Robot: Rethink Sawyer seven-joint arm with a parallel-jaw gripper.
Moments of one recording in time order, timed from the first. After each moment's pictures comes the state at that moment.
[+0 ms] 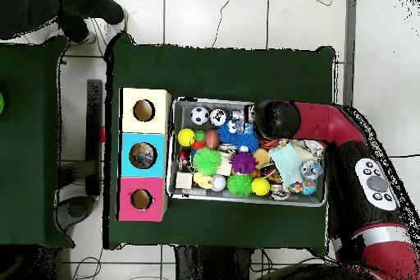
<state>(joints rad) -0.66 -0.46 0.41 1.36 -0.51 0.67 1.59</state>
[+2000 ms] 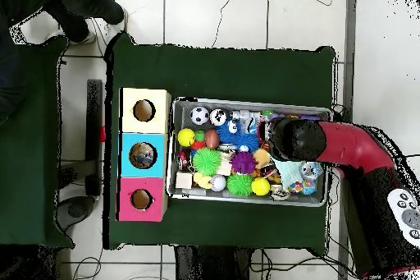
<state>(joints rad) -0.75 -0.61 0.41 1.54 -0.49 0.68 1.59</state>
